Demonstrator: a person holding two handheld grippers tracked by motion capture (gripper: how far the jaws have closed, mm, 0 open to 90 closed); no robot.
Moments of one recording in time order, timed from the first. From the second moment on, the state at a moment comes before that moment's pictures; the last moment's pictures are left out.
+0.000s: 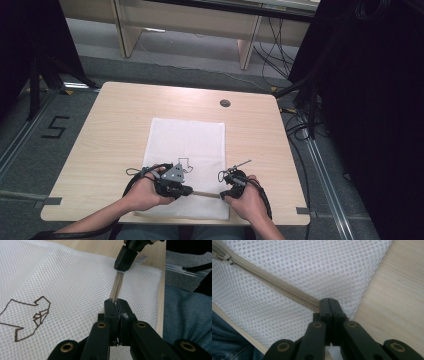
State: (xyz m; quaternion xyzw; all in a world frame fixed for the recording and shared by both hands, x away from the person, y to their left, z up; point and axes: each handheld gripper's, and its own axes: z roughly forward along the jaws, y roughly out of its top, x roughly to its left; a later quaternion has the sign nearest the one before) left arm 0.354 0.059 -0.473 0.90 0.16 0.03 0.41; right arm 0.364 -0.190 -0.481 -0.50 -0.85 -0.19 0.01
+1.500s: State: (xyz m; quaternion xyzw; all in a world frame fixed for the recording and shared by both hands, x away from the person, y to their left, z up) left arm 0.352 0.084 -0.472 0.89 0.19 0.03 0.42; right arm 0.364 -0.191 -0.481 -0.50 -0.85 -0.19 0.01
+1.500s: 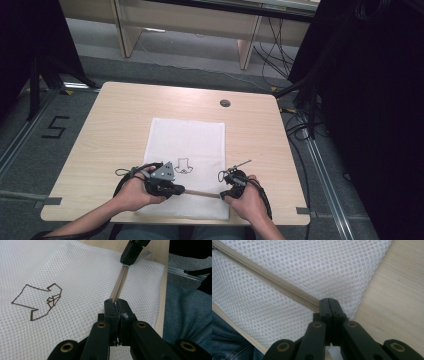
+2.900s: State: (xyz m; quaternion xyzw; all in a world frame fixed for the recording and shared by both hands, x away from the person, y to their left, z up) left arm 0.353 0.110 -0.471 0.88 0.21 0.03 0.42; right arm 0.364 -0.191 -0.481 -0.50 -0.85 -0.19 0.01
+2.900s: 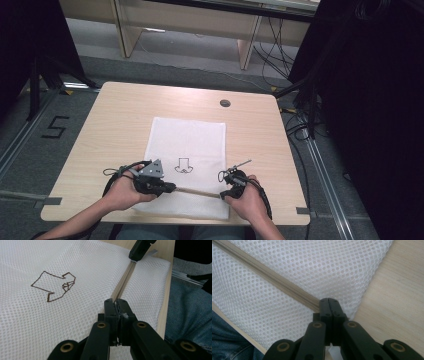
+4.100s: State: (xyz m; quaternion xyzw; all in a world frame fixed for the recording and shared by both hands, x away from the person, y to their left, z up) left arm 0.354 0.125 -0.470 0.88 0.23 0.04 0.42; right arm 0.363 -0.191 -0.481 -0.50 -0.84 -0.19 0.00
